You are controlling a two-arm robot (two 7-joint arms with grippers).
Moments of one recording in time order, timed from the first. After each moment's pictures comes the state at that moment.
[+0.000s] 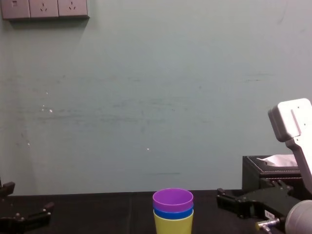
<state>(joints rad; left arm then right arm) -0.20 0.60 0.45 -1.41 -0.25 -0.12 0.03 0.20 0.04 -0.21 -1.35 -0.09 0.04 0.02</state>
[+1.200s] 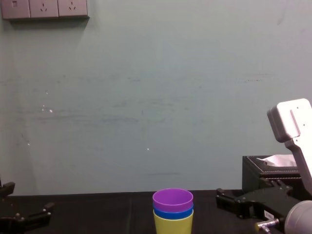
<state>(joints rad) -0.20 0.60 0.45 -1.41 -0.25 -0.12 0.03 0.20 0.04 -0.21 -1.35 -0.09 0.03 0.02</state>
